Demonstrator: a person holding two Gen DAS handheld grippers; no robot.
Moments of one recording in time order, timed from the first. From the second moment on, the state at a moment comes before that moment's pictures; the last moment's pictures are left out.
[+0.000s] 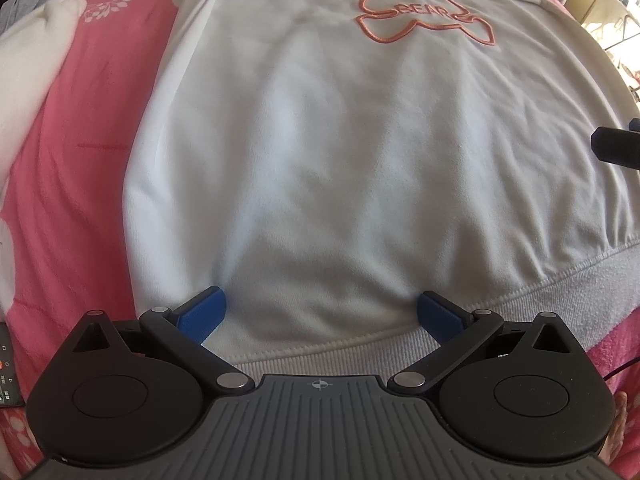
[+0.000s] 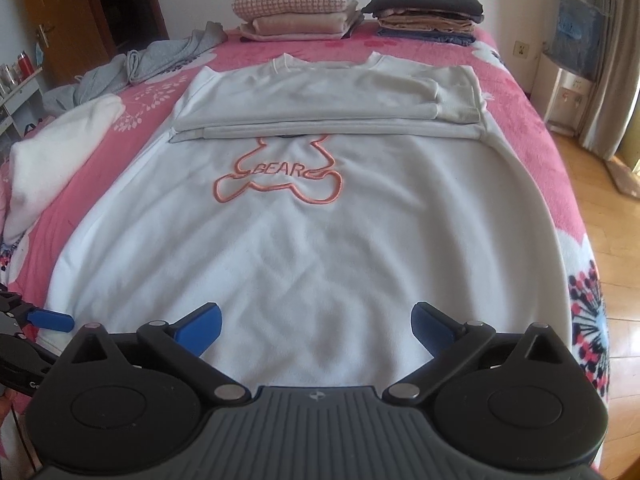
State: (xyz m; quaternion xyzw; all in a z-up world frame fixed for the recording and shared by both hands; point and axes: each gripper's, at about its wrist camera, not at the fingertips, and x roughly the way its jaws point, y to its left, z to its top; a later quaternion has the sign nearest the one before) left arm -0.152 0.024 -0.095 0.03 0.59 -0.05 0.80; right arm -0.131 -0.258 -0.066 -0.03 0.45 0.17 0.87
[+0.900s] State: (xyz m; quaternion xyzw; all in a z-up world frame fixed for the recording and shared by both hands) left arm -0.173 0.054 -0.093 0.03 0.59 -0.05 0.80; right arm -0.130 -0.245 -0.119 -0.07 0.52 0.13 0.84
